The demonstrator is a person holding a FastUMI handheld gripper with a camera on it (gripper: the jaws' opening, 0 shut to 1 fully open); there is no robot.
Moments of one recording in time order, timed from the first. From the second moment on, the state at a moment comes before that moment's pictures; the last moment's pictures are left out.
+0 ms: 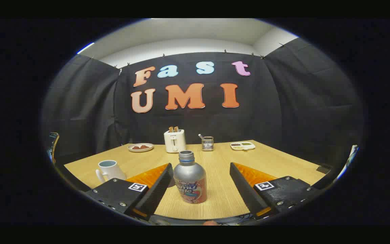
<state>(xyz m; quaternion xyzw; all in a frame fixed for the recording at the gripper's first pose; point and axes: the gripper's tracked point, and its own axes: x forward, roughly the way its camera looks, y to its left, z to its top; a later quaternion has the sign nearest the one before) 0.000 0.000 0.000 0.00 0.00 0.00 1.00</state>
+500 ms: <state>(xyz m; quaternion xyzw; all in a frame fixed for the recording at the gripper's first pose) 0.003 0.003 -0.008 0.00 0.01 0.01 1.00</state>
